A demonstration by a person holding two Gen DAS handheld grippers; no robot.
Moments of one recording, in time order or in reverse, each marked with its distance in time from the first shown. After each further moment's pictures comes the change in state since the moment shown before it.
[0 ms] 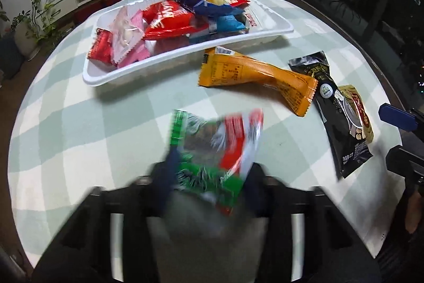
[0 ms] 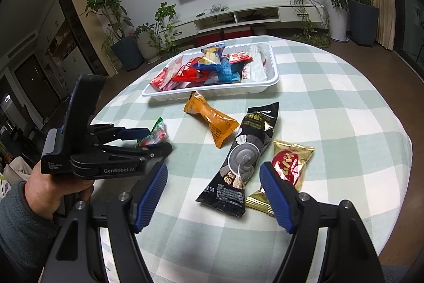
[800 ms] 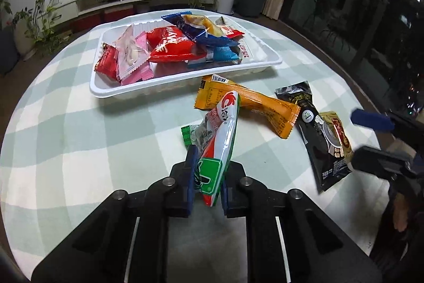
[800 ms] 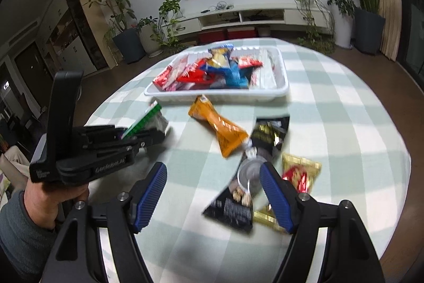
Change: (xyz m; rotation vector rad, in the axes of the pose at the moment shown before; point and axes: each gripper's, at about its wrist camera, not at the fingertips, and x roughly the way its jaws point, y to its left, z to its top) left arm -0.022 0.010 -0.008 -0.069 -0.152 -0.086; right arm 0.012 0.020 0.025 -0.099 0.017 -0.031
